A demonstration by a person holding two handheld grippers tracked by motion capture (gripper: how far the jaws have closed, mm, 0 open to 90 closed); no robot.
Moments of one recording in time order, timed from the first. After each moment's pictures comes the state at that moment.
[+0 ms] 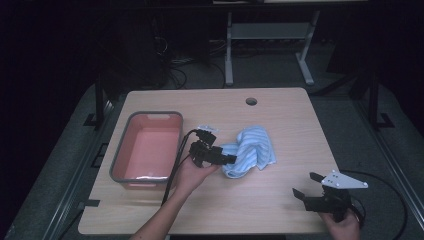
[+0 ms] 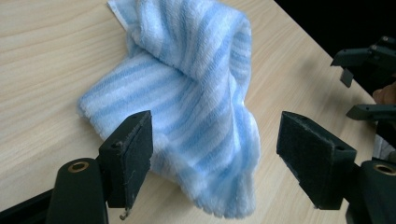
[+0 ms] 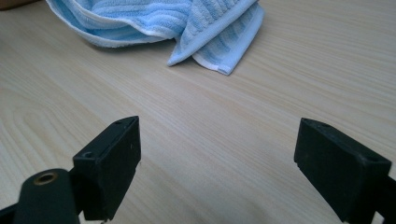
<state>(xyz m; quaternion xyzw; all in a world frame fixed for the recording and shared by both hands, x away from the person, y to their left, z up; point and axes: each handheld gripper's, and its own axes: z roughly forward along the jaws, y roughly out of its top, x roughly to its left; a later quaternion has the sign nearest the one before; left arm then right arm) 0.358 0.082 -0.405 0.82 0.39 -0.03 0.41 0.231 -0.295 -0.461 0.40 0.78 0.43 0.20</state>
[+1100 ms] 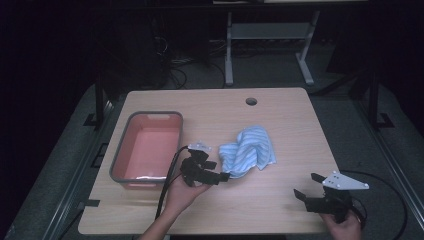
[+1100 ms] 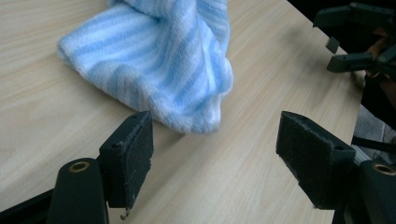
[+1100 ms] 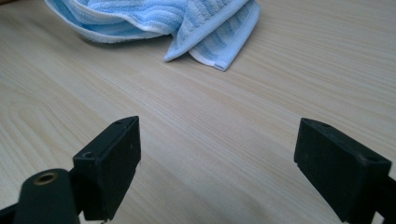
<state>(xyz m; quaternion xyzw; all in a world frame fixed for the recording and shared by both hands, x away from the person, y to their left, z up) 0.309 0.102 -0.413 0.83 0.37 -0.03 0.42 0.229 -0.296 -0.461 0.41 0.78 0.42 0.21</state>
